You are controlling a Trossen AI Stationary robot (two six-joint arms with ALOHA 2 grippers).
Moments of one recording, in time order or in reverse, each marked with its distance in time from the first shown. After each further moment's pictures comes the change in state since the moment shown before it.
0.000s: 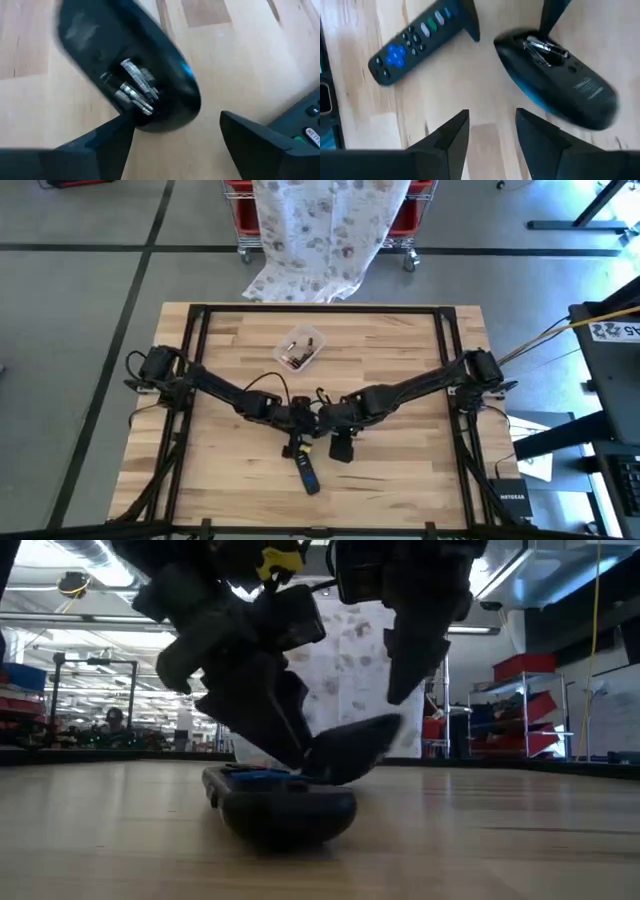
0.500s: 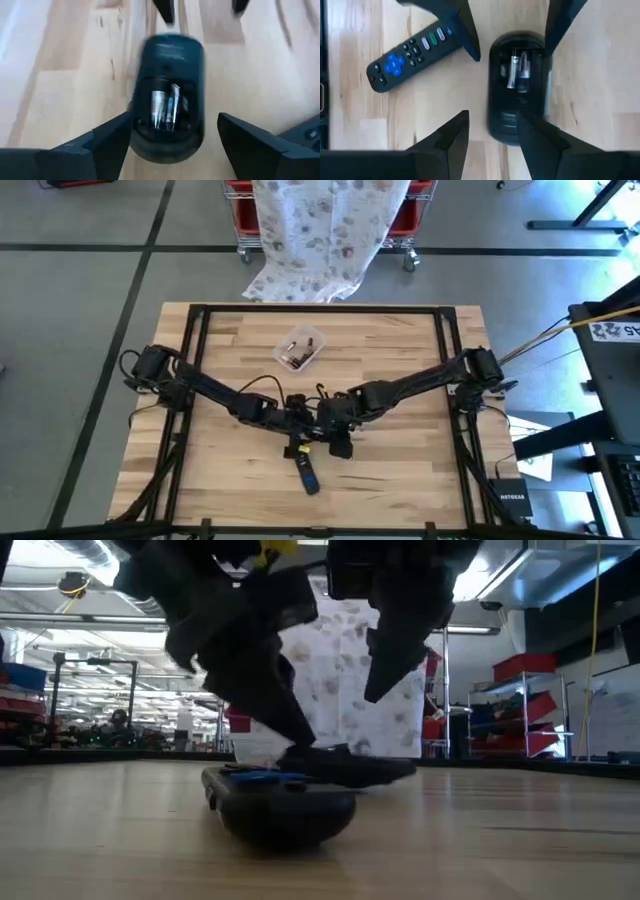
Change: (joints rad) left arm -0.023 -0.062 -0.002 -0.019 -0.135 -0.137; right arm -0.032 -0.003 -0.046 0.064 -0.015 -0.149
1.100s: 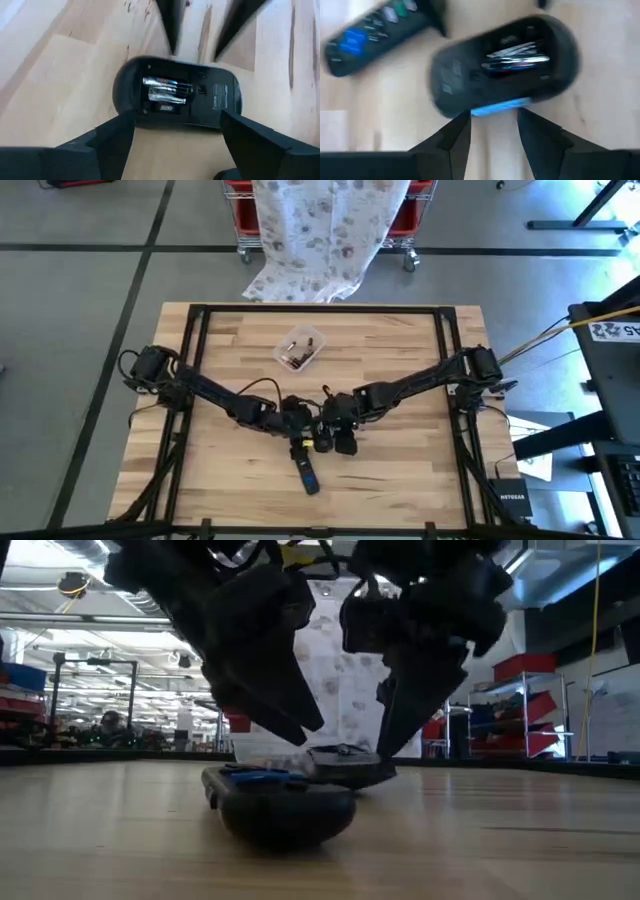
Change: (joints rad) left arm -0.044 -0.005 0.001 0.001 -0.074 -0.343; right arm -0.025 0.000 -0.206 0.242 0.000 -0.056
